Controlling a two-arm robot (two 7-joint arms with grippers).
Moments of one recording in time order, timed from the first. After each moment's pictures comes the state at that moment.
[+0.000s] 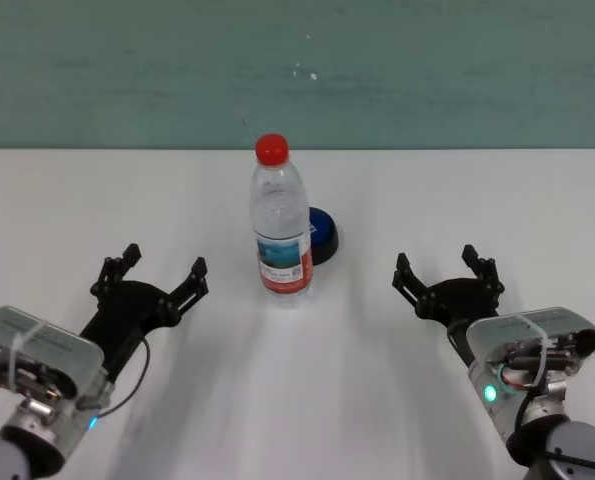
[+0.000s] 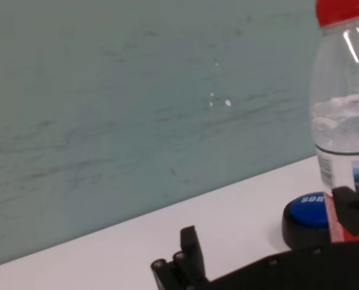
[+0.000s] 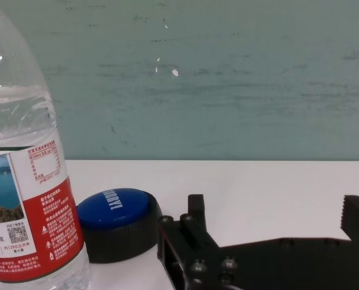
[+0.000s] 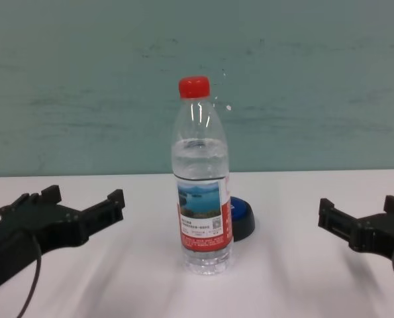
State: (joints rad) left arm 0.10 0.25 0.14 -1.66 -0.02 -0.09 -0.20; right arm -0.06 0.16 -0.26 -1.64 0.19 -0.04 -0.06
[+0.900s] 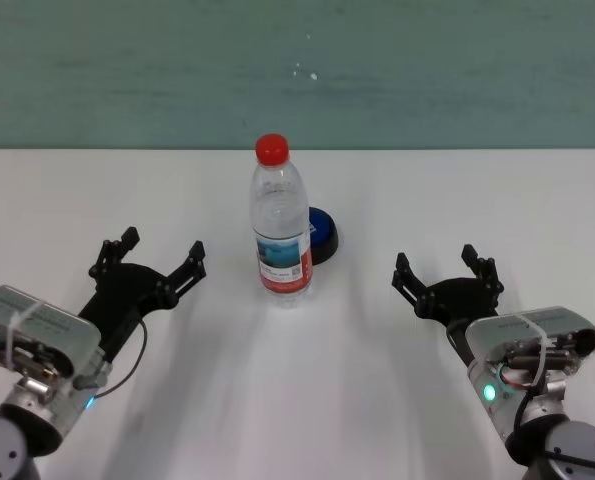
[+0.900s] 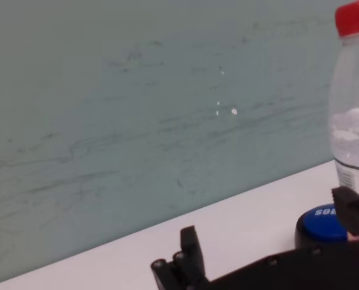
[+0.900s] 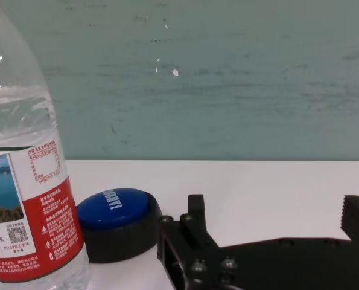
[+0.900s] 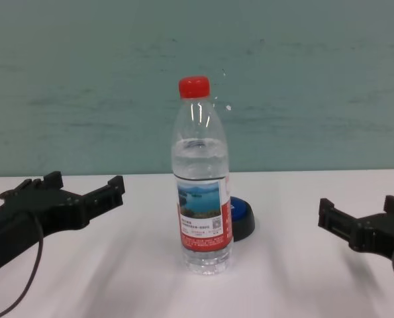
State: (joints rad) left arm 0.05 0.26 0.13 -1.62 -0.03 -0.10 -0.21; right arm -0.06 0.16 -0.26 -1.64 0.19 -0.04 -0.06
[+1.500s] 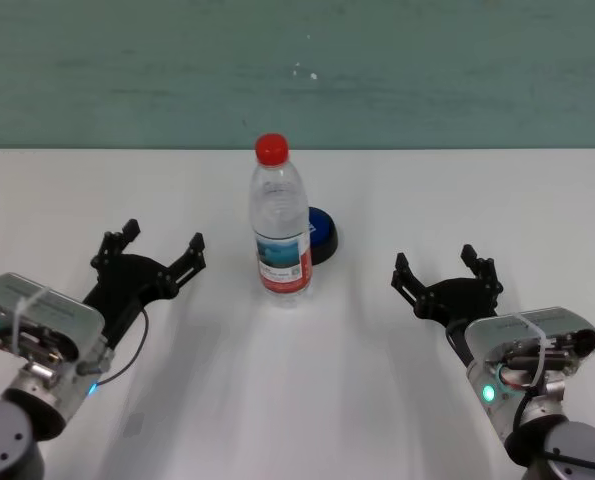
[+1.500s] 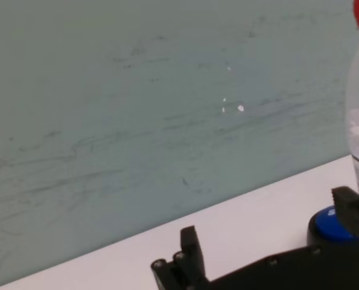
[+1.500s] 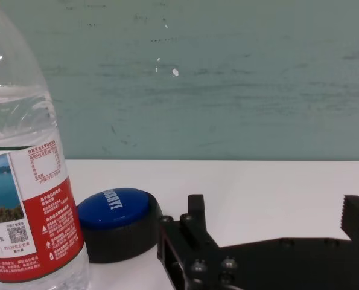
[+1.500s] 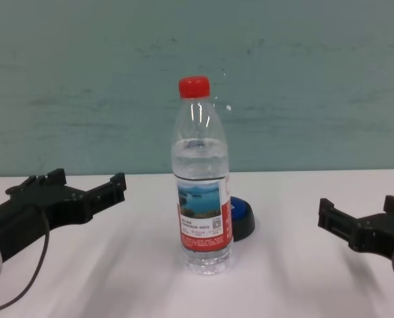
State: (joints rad) left arm 0.00 0.25 0.14 -1.57 -0.03 -0.10 -0.22; right arm -0.06 0.16 -0.26 -1.64 0.19 -0.04 -0.06
